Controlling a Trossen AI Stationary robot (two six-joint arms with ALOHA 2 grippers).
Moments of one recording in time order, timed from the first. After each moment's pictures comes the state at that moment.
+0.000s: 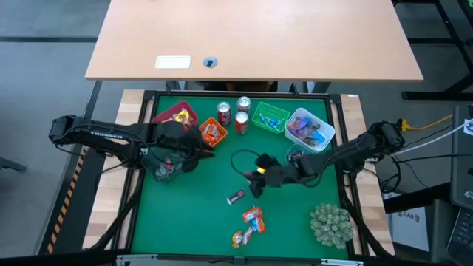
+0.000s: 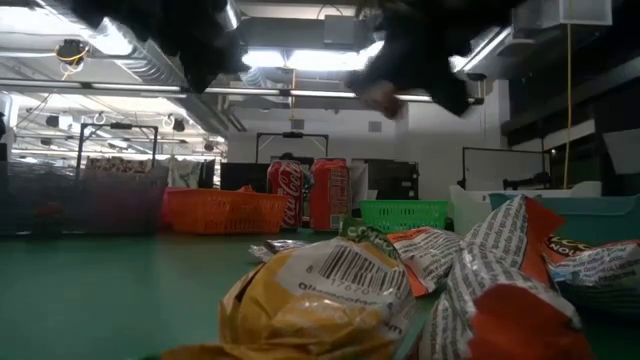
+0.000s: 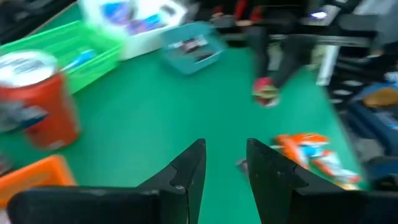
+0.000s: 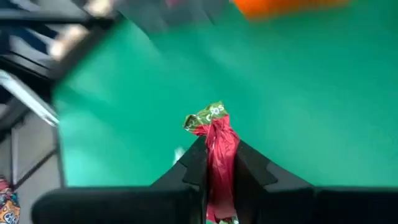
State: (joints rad) left arm 0.03 1.03 0.67 -0.09 0.06 -0.26; right arm 0.33 1.58 1.03 -0.16 0.32 0.92
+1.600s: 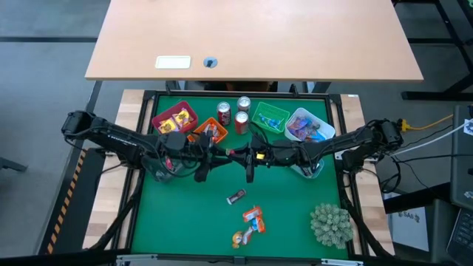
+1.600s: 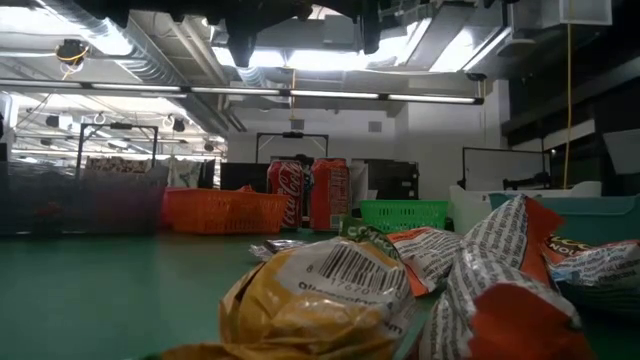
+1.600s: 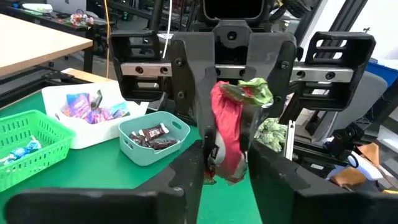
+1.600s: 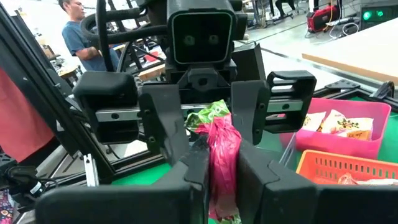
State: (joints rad) left arm -0.12 1.26 0.67 0.51 -0.09 -0.33; right arm 0.18 1.58 1.03 0.48 0.23 0.35
